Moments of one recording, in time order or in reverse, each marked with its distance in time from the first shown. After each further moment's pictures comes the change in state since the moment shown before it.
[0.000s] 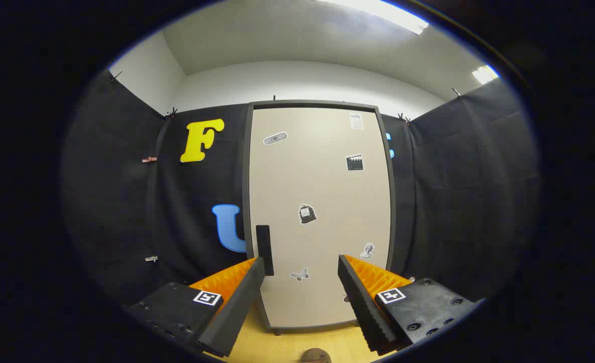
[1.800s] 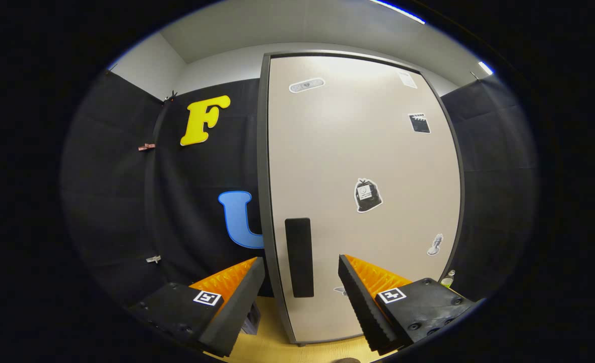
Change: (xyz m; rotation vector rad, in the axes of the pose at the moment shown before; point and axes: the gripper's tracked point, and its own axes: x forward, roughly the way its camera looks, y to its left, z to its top) arm 0.152 0.075 -0.062 0.017 0.096 0.048
